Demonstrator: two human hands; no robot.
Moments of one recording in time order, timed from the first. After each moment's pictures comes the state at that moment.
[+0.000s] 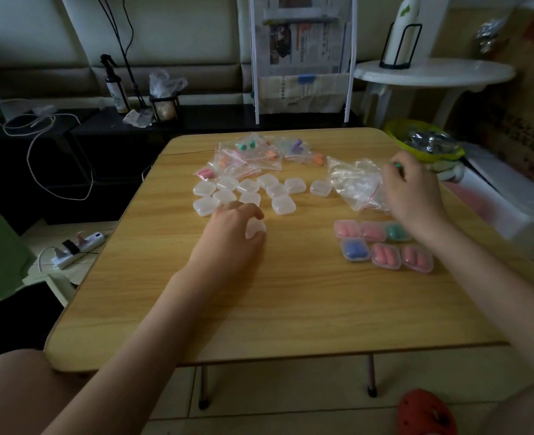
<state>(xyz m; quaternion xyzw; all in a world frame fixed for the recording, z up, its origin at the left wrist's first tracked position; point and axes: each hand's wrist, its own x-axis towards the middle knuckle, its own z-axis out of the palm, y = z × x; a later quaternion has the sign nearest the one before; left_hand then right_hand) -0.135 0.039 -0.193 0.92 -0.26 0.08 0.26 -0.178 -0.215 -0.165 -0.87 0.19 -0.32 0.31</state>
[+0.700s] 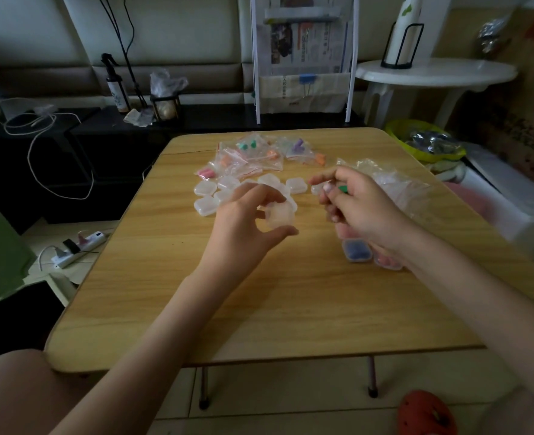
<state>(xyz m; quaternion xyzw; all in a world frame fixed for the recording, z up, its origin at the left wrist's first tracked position) -0.150 0.026 -0.181 0.82 -0.32 0.16 0.45 -0.185 -0.152 -0.158 -0.81 0.02 -0.12 0.57</state>
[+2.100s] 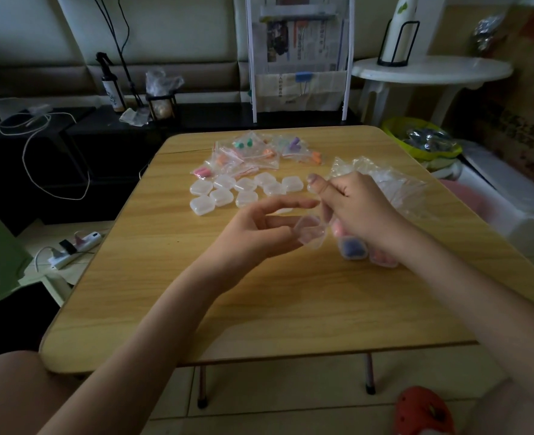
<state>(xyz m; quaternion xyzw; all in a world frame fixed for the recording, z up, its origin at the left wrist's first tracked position) -0.166 0.024 -0.169 0.60 -0.29 -0.26 0.70 -0.186 -0.158 -0.159 -0.90 -0.03 -0.19 0.38</state>
